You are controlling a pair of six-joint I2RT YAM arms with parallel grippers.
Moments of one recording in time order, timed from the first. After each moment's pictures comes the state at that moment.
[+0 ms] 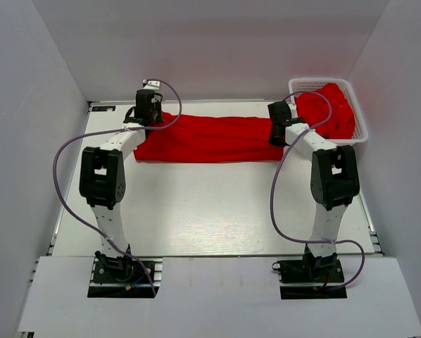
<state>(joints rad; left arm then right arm) -0.18 1.98 1.51 -0.01 -0.18 -0.03 0.27 1.96 1.47 -0.48 0.35 0.36</state>
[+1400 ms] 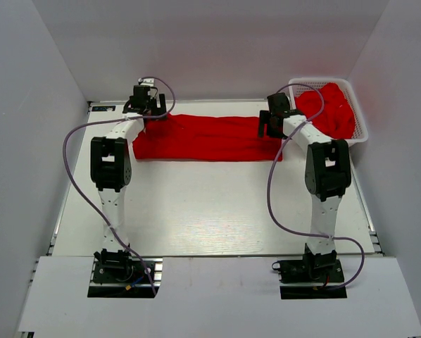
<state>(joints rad) -0.10 2.31 1.89 -0.19 -0.11 -0.08 0.25 2.12 1.69 -0.52 0.25 0.24</state>
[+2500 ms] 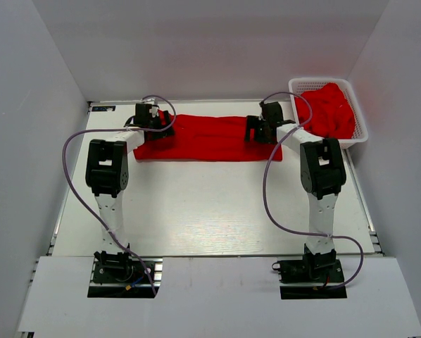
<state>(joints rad) -0.11 2.19 1.54 -0.07 0.10 -0.30 0.28 2.15 1.57 -0.27 -0.08 0.26</state>
